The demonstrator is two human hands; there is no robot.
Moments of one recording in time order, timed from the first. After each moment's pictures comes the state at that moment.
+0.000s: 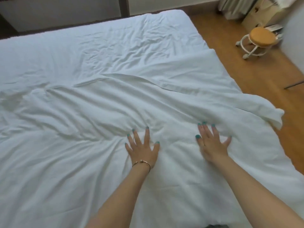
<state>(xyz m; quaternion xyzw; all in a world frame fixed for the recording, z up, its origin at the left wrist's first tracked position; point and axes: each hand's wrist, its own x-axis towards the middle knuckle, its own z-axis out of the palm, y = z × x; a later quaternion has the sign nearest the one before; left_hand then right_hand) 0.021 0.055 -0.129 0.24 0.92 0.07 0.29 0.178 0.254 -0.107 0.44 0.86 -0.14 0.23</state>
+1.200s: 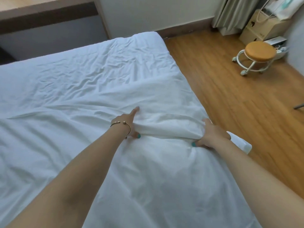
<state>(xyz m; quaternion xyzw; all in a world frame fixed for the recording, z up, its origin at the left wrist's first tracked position) -0.044 0.388 -0.109 0.28 0.91 -0.06 0.29 0.195 0.587 -0.126 0.49 0.82 -0.22 0.21</state>
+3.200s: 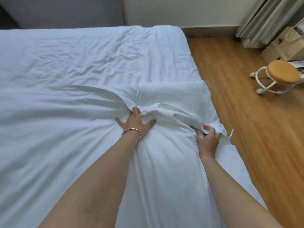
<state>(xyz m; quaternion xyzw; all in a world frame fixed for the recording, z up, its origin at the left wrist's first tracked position) -0.063 0.422 -0.194 0.12 0.94 0.22 0.23 0.109 0.591 -0.217 0.53 0.72 -0.41 -0.20</state>
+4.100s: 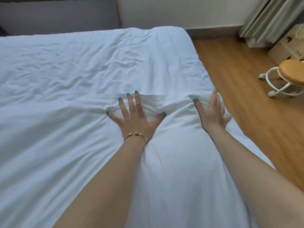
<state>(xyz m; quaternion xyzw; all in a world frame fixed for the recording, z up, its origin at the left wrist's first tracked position) -0.144 0.476 -0.226 0.18 0.98 0.09 0.03 -0.043 0.684 -0.229 0.47 0.83 -0.29 -0.07</state>
